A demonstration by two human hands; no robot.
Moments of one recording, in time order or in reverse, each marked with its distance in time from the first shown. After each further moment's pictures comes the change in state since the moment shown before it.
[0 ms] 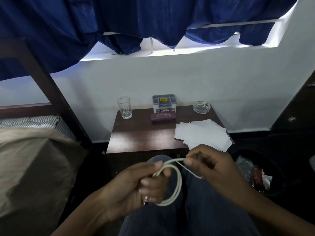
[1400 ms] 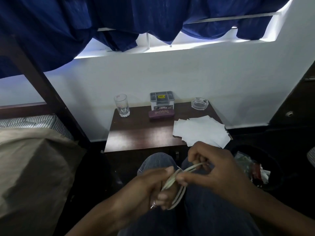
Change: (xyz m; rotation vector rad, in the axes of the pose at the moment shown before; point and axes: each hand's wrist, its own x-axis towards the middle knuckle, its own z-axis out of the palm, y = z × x) left_hand 0.011 -0.019 0.013 0.294 0.141 0.039; right_hand -0.003 -0.017 -0.005 -0.195 -0.042 -0.119
